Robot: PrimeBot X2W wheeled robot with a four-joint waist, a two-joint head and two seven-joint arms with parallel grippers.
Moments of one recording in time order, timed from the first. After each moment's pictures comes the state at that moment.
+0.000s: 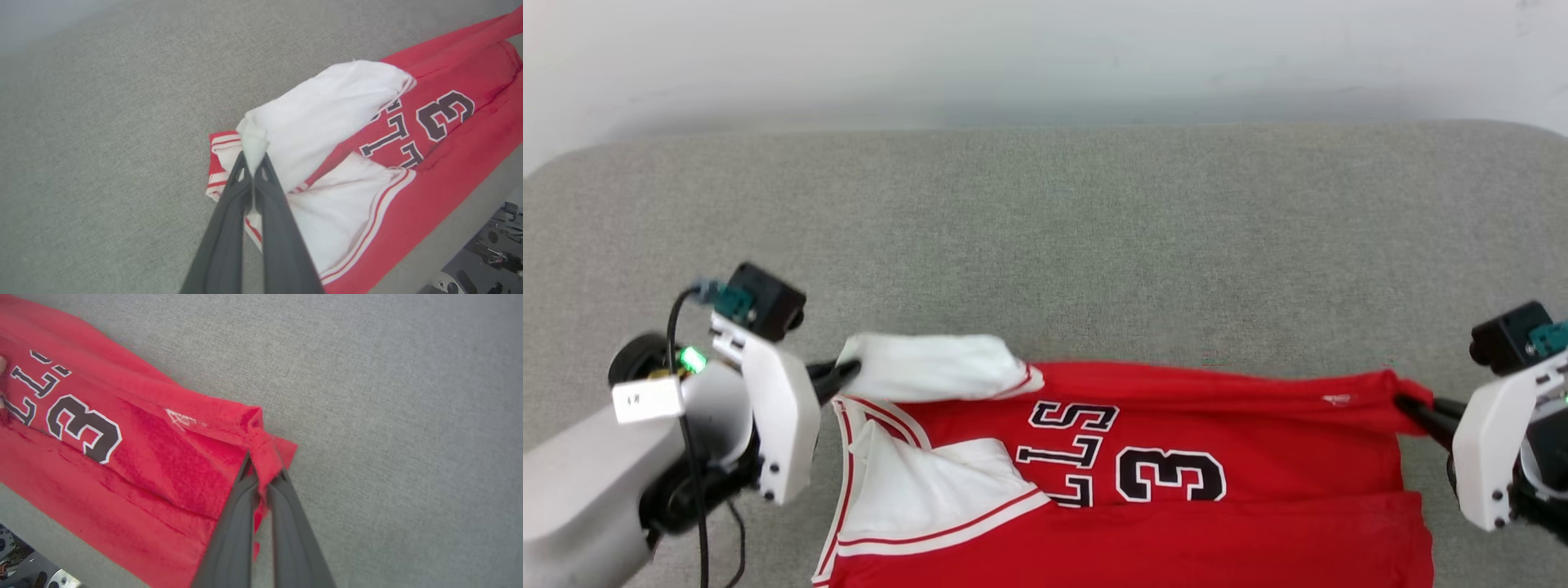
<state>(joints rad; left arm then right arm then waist) -0.80 0.89 -1.12 0.12 -1.13 0.00 0.27 -0.38 -0.73 0.51 0.20 0.79 0.13 0.46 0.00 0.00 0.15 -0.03</state>
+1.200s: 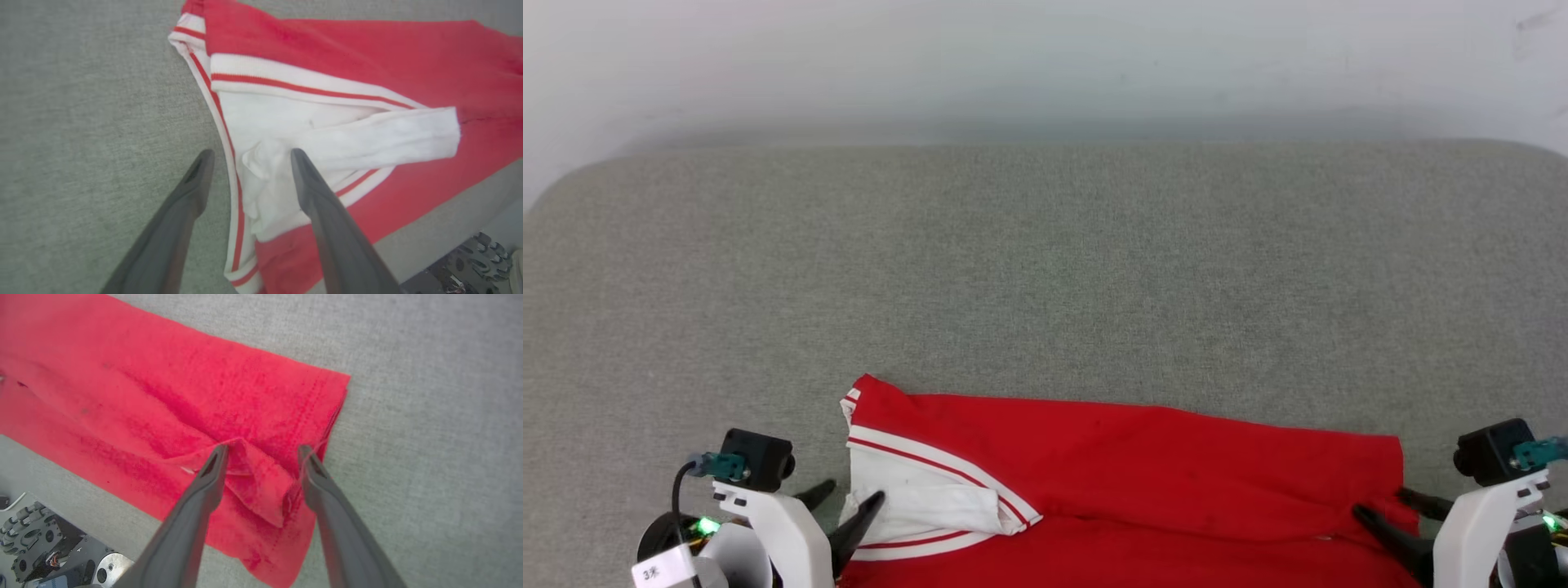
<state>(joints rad) -0.46 0.83 -1.14 0.20 -1.25 0.10 -0.01 -0.09 -0.62 0.38 0.17 0.75 0.13 0.42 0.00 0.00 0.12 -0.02</state>
